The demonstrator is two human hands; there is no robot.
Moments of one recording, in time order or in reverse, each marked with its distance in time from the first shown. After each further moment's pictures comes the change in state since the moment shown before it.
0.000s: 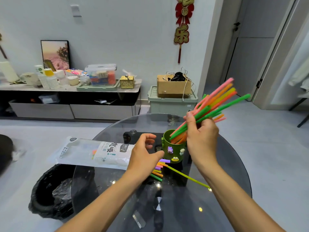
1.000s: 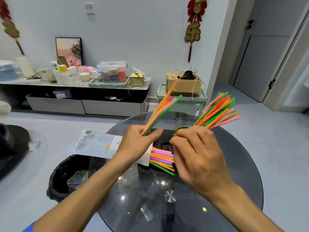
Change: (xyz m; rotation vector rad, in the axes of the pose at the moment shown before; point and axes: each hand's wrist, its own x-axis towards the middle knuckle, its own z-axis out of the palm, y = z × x) left_hand 0.005 0.022 -0.064 0.170 0.002 0.121; right_hand -0.071 -0.026 -0.025 -0.580 -0.229 -1.044
